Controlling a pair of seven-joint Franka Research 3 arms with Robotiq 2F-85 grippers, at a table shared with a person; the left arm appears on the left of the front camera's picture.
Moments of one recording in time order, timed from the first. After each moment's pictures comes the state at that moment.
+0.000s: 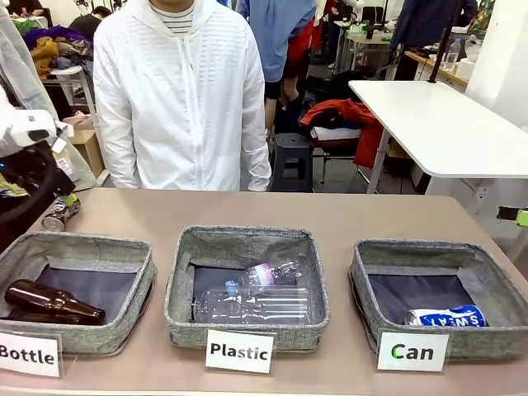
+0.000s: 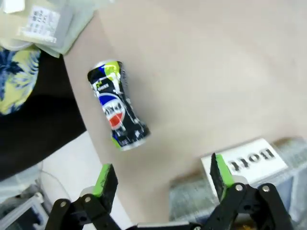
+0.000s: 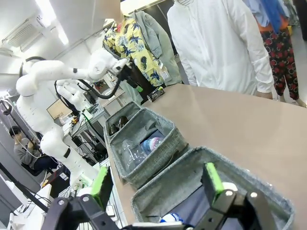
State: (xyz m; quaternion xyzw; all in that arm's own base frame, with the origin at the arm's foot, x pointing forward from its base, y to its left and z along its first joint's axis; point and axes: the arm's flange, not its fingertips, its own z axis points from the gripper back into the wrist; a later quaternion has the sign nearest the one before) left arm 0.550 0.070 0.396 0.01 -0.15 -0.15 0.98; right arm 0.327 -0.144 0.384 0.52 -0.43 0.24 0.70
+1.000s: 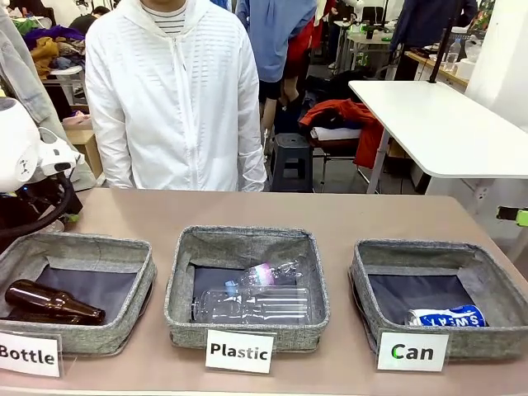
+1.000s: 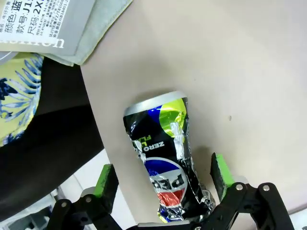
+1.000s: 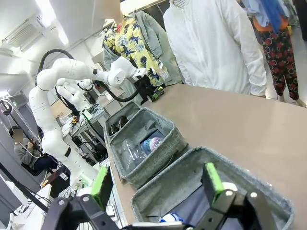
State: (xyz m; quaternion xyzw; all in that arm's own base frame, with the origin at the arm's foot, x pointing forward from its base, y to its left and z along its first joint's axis) left arm 0.612 0.096 0.308 0.08 -0.14 -0.12 0.98; right arm 0.327 -0.144 0.384 0.52 -0.43 0.24 0.70
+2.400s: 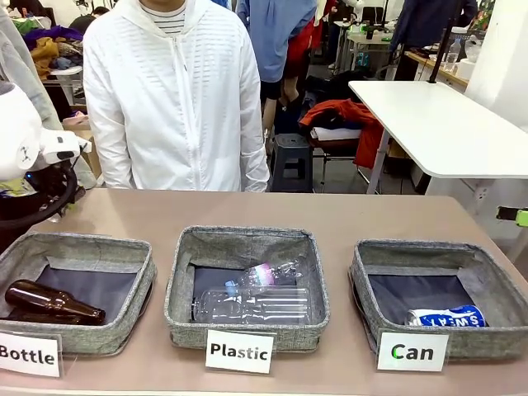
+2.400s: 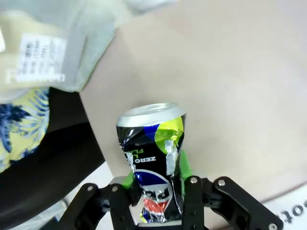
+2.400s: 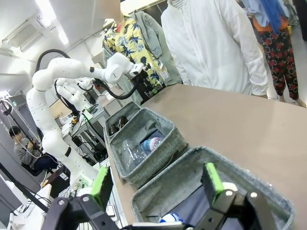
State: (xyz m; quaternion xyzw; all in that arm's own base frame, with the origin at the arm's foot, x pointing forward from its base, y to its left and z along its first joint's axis) left arm 0.605 0.070 0.350 0.07 -0.17 -0.18 0.97; right arm 0.327 -0.144 0.384 0.52 -0.43 0.24 0.70
